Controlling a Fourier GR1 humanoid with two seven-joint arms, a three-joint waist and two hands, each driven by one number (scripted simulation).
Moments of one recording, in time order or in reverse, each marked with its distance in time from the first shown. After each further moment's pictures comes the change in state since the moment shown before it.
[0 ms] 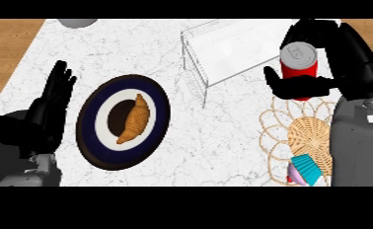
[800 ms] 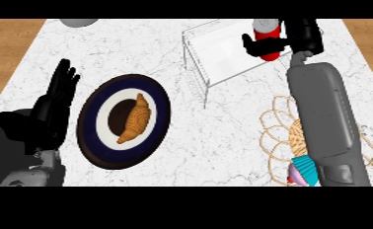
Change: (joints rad) left arm -0.023 -0.022 0.013 0.034 -0.016 -0.017 -0.014; right arm -0.247 -0.040 -0.058 0.678 0.032 -0.401 -0.341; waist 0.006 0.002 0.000
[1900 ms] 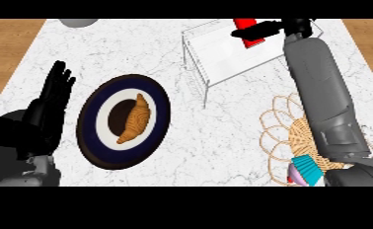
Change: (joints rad) left arm 0.028 -0.005 0.016 -0.055 0.000 -0.020 0.031; right arm -0.226 -0.039 -0.152 0.456 -0.230 -0.064 -0.229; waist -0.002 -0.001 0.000
